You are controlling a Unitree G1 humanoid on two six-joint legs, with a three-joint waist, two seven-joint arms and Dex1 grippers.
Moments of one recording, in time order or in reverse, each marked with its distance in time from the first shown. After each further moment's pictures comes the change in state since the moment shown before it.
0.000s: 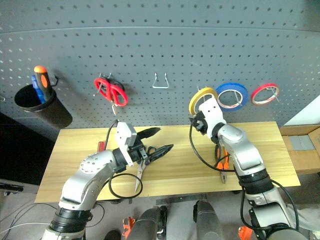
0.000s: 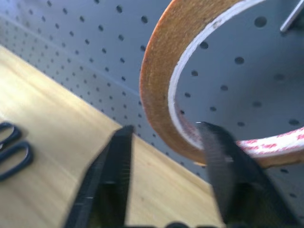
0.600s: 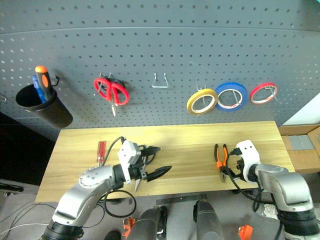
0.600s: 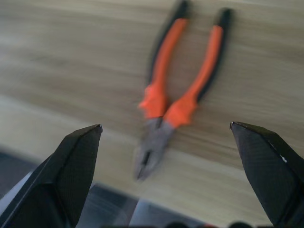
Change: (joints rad) left arm 0.142 0.082 -0.069 -0.031 0.033 0.025 -0.035; right arm 0.305 -0.098 -0.252 -0.123 0.192 0.602 -0.059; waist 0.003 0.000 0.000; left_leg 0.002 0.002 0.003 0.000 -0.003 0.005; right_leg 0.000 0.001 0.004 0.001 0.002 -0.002
